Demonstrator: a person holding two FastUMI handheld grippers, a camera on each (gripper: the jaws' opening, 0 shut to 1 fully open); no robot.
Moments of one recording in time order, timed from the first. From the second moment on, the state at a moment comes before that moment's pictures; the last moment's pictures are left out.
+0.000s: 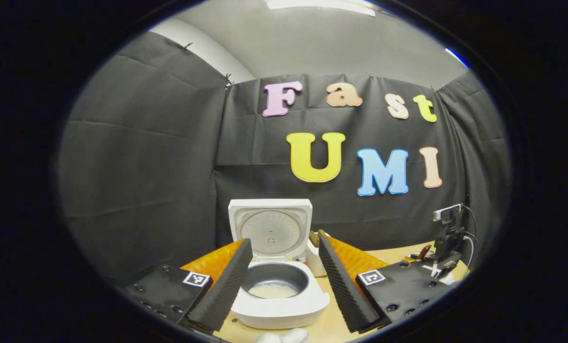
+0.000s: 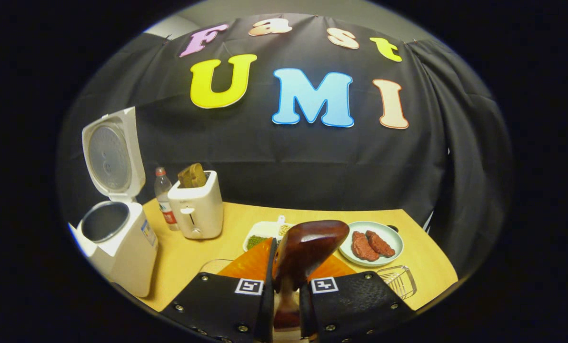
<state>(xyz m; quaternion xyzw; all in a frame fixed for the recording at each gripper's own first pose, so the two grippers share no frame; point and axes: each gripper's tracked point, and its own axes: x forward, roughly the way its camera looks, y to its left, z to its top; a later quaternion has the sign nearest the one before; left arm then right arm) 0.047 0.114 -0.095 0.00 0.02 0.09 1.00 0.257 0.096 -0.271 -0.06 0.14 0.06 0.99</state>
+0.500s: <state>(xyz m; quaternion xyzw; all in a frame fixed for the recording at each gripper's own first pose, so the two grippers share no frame) 0.051 0.126 -0.107 0.00 0.03 0.10 0.99 0.258 0.116 -0.330 -0.27 0.17 0.08 0.94</state>
